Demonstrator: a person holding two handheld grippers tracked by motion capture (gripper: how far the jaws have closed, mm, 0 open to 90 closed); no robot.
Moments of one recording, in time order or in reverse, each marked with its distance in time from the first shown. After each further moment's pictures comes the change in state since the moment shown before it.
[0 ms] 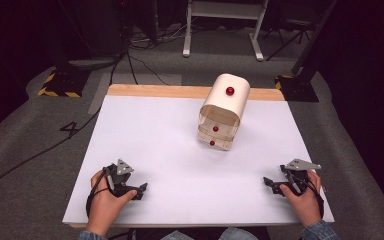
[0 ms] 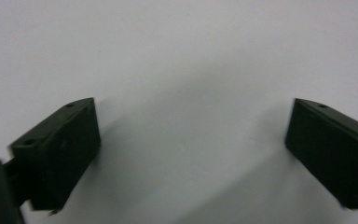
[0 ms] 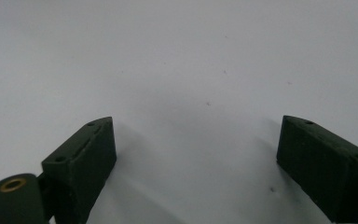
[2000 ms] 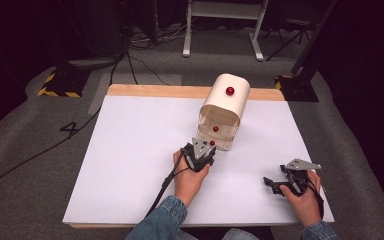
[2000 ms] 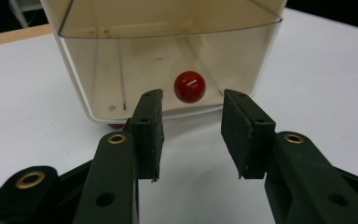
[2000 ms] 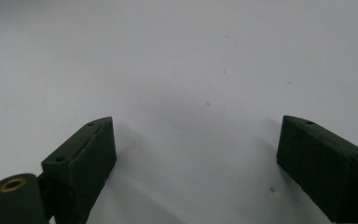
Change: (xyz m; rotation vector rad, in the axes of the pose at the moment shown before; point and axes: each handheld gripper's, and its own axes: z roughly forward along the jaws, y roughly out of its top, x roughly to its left) left arm -0.135 0.132 0.117 -0.421 -0.039 0.009; right arm 0.000 0.000 0.000 0.001 0.002 0.002
